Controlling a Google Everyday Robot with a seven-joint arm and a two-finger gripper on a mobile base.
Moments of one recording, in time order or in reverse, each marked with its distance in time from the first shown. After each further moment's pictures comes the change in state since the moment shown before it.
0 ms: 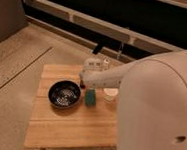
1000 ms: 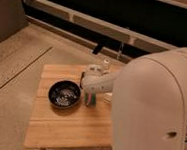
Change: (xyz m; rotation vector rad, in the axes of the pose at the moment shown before) arm 0.060 0.009 0.023 0.004 0.179 -0.037
